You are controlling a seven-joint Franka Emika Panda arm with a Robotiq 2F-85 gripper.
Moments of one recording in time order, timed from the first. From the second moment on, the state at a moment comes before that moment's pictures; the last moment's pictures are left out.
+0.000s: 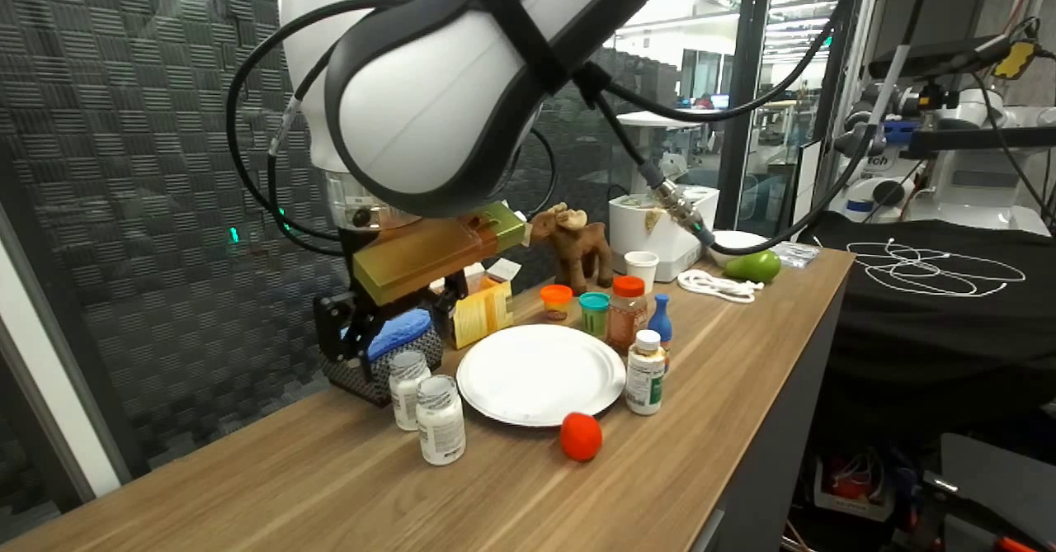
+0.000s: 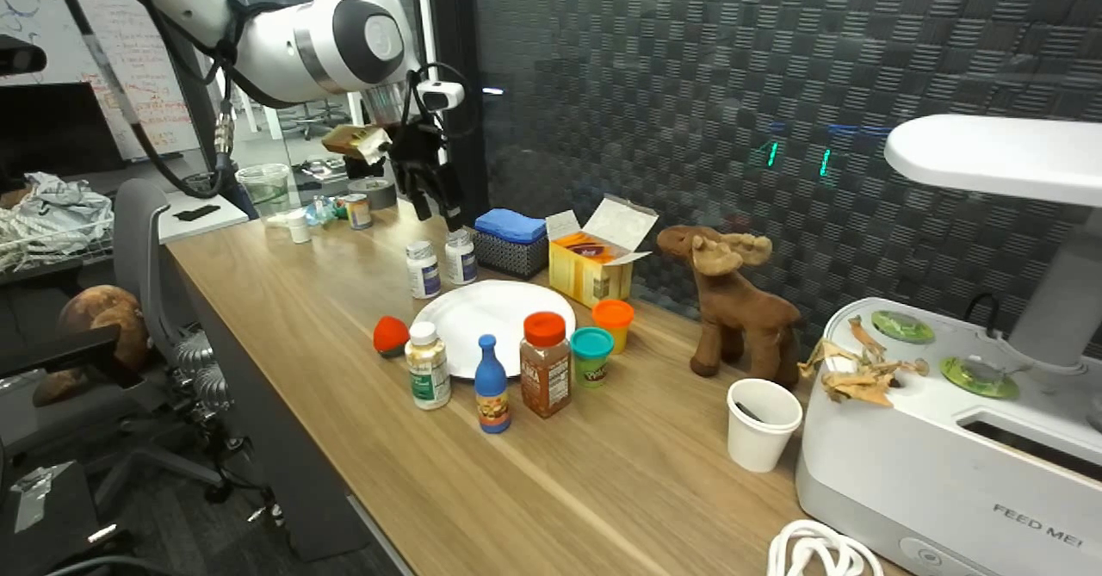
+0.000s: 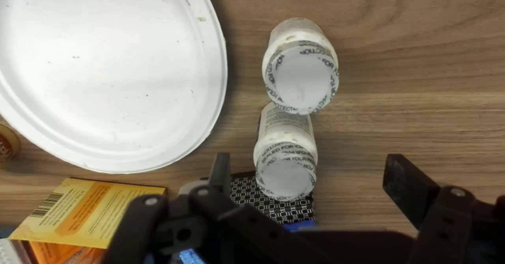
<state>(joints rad) 0.30 0.54 0.09 -1.67 -0.30 2.30 0.60</state>
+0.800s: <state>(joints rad) 0.30 0.62 0.06 -1.60 -0.23 2.30 0.56</state>
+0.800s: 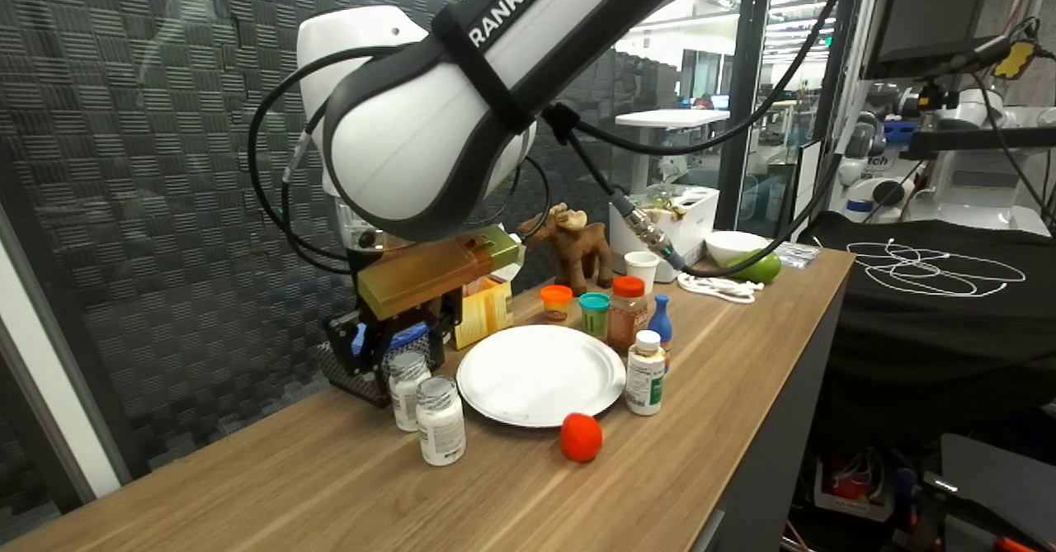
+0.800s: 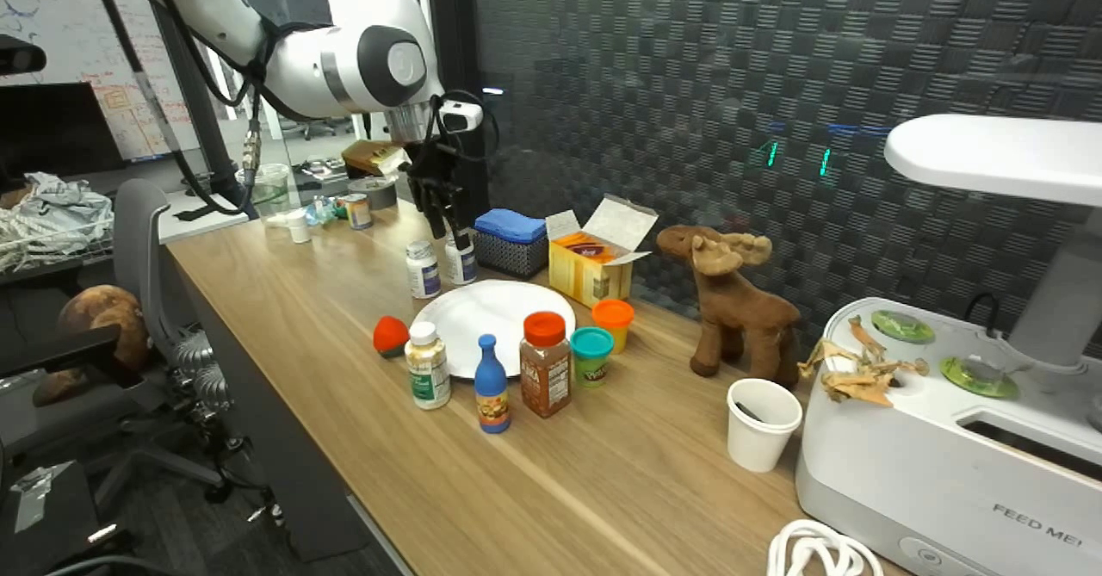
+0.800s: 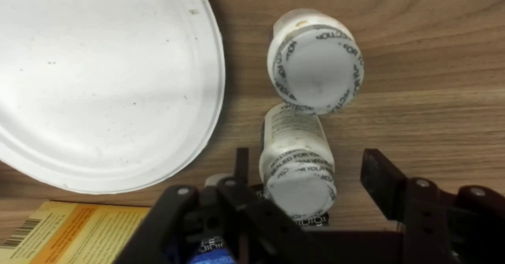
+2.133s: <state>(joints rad) 0.32 0.45 0.00 -1.64 -0.23 2.18 0.54</state>
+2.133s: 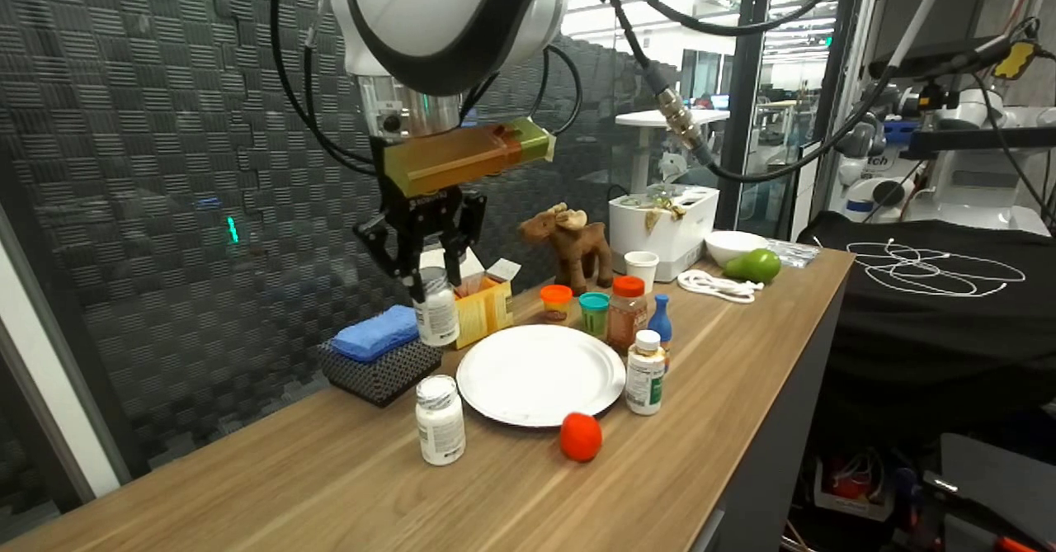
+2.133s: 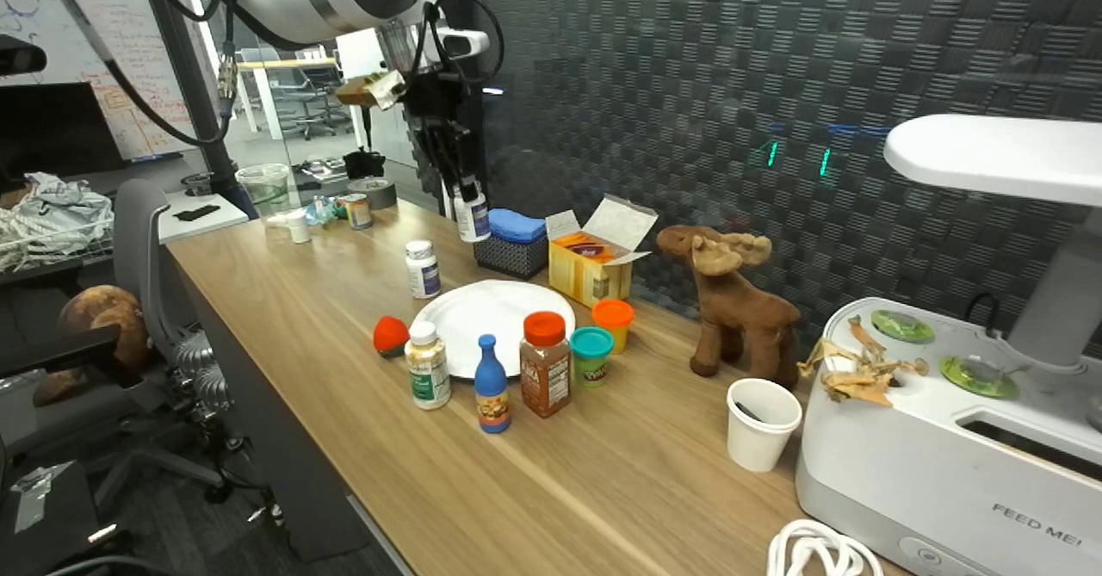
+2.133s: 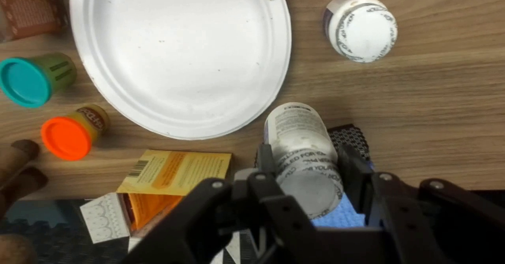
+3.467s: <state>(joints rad) 0.24 0.48 -0.05 -1.83 -0.23 2.37 0.75</state>
